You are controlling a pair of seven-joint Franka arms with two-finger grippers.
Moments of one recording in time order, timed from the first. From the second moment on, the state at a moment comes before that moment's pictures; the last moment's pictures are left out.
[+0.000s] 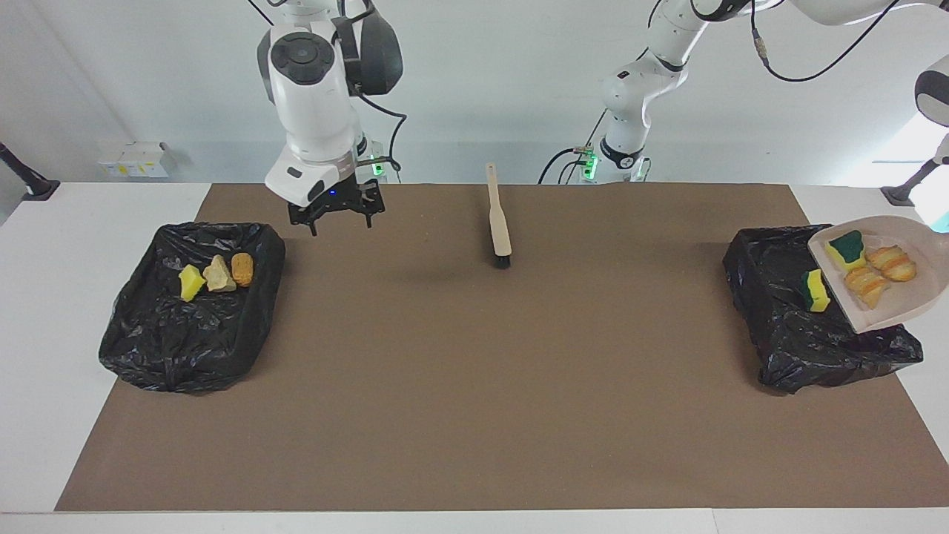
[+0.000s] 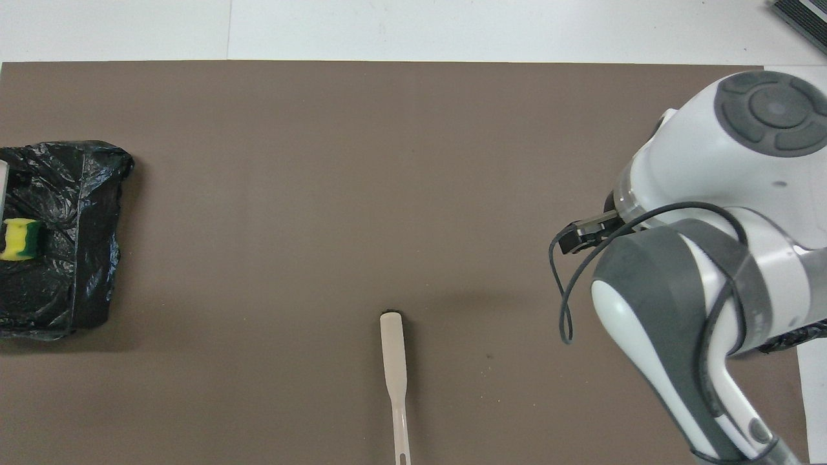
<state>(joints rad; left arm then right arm) 0.49 0.21 -0.11 -1.51 0.66 1.99 1.84 0.10 0.08 0.13 -1.64 -0.10 1.61 0.03</state>
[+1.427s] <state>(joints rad) 0.39 0.07 -0.12 -1.60 0.90 1.98 1.57 -0.06 0.00 0.01 -1.56 -0.02 1.56 0.02</state>
